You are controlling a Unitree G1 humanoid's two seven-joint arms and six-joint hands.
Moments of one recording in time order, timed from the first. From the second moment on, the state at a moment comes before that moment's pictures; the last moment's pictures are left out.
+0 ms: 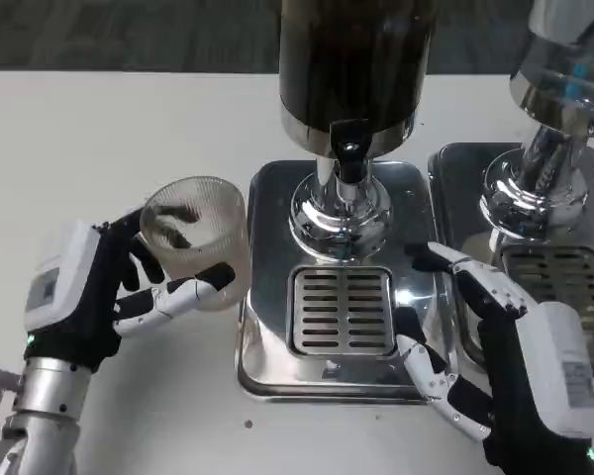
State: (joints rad) left arm -0.29 0.46 -0.23 0.91 0.53 -0.81 0.61; right arm 0.27 -0.21 0.27 0.05 -0.77 -0.44 -0.65
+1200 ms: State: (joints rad) left arm -0.48 0.37 -0.40 1.03 0.64 -0.77 0.42; right arm 0.32 -0.17 0.26 0.03 -0.76 -0.43 -0.67
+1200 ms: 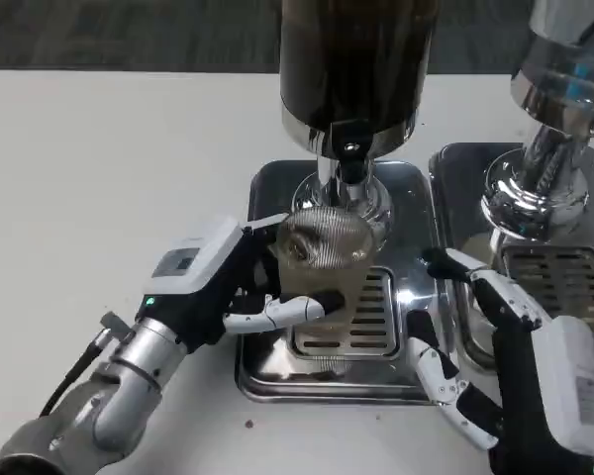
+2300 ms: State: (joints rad) left arm -0.42 0.42 -0.37 0.85 0.58 -0.71 0.26; right arm 0.30 -0.16 0.26 0.04 -0.76 -0.43 -0.67
